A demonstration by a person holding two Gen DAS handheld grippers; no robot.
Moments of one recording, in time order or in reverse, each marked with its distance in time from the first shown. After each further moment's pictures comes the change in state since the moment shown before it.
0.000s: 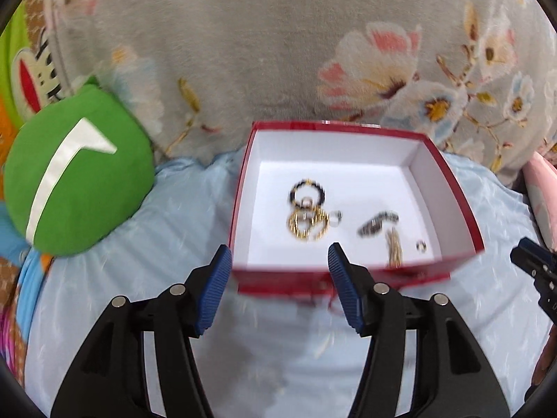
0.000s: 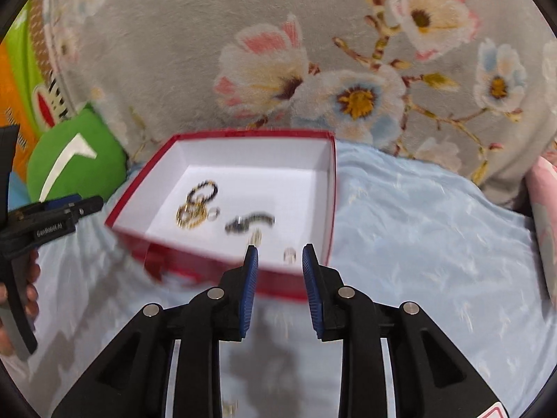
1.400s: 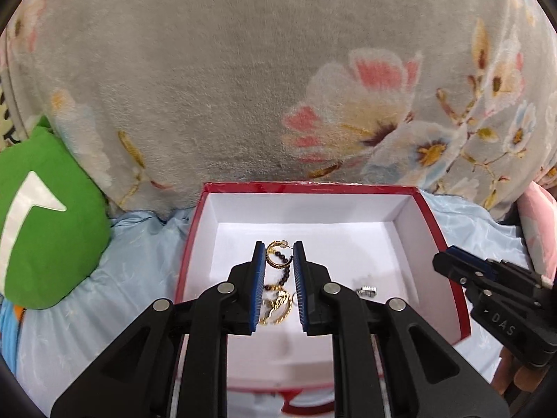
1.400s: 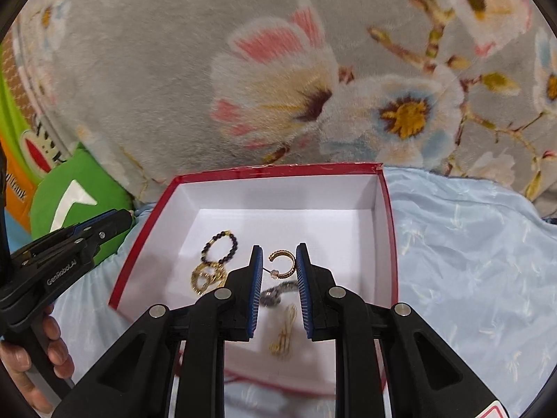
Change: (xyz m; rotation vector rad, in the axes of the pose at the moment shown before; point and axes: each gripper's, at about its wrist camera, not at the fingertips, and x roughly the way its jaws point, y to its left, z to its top) left arm 0.067 -0.038 0.097 0.009 -0.064 -0.078; right arm 0.128 -0.005 0.114 0.132 0.008 0.137
